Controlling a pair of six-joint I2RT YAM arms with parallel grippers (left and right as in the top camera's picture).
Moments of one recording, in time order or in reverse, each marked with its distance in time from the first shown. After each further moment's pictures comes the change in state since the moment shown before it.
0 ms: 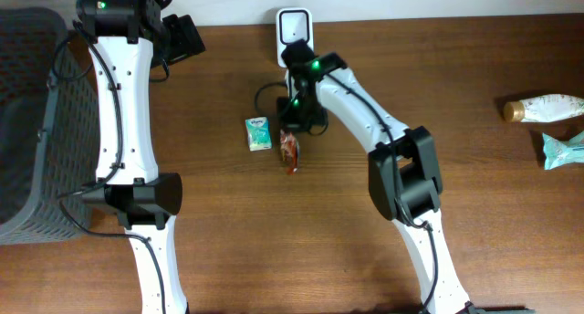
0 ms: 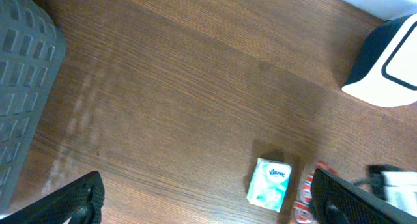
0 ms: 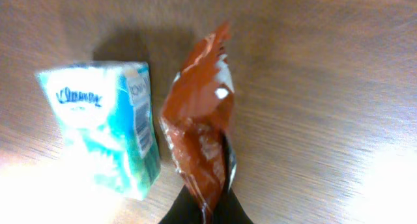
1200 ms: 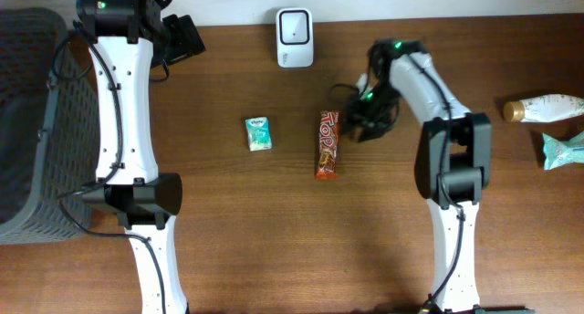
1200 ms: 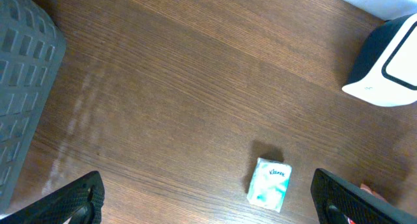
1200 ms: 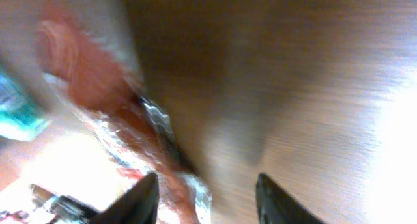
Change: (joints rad) left arm 0.000 0.000 0.000 0.000 0.000 0.000; right arm -0.327 -0.010 -0.101 -0.245 -0.118 -0.134
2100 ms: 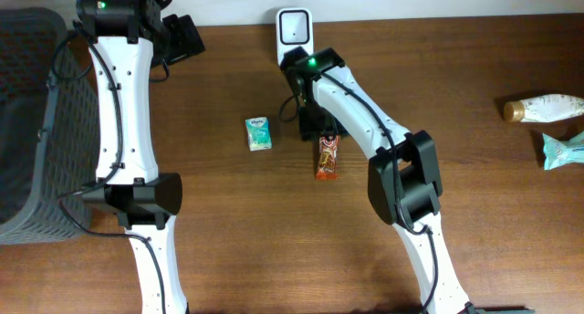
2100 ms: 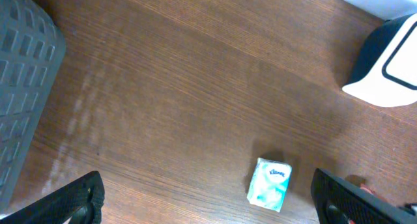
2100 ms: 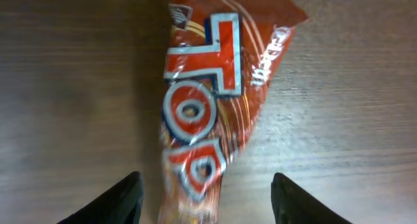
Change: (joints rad) left arm 0.000 0.000 0.000 0.000 0.000 0.000; right arm 0.362 -0.017 0.071 -0.008 0.596 0.255
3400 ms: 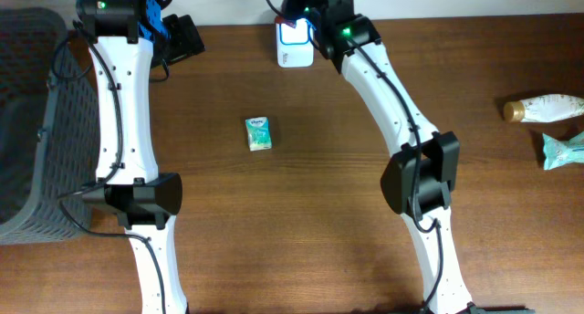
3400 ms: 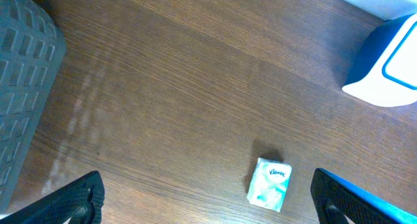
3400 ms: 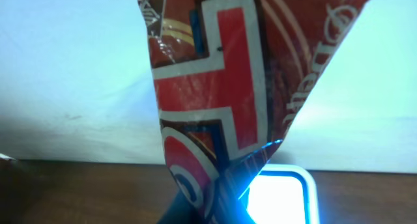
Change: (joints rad) left arm 0.000 0.000 0.000 0.000 0.000 0.000; right arm -0.108 0.028 0.275 1.052 -0.150 -0.072
